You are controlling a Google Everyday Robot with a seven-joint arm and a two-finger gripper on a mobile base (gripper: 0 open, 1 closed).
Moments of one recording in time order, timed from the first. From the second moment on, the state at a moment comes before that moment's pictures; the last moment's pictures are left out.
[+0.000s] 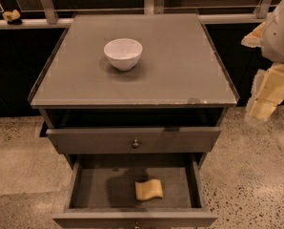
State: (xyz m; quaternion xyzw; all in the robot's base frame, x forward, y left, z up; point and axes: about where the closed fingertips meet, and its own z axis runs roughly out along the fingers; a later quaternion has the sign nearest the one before) arm 0.438 -0.216 0.978 -0.60 0.78 -0.04 0.16
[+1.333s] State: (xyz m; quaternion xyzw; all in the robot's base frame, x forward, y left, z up) arm 0.405 -0.250 0.975 -0.61 0.76 -0.10 0.20
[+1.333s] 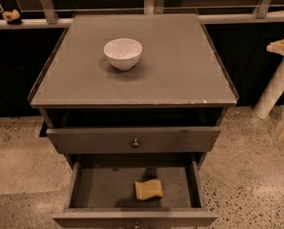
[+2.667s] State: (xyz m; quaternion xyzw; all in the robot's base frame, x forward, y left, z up) arm 0.412 -0.282 0.856 -0.62 0.77 -0.02 0.15
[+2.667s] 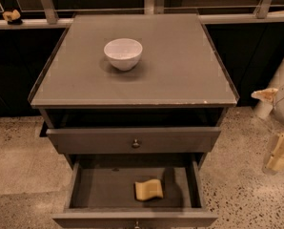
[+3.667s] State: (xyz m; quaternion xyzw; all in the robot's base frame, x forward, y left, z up) arm 0.338 -0.266 0.788 -0.64 0.75 0.05 0.19
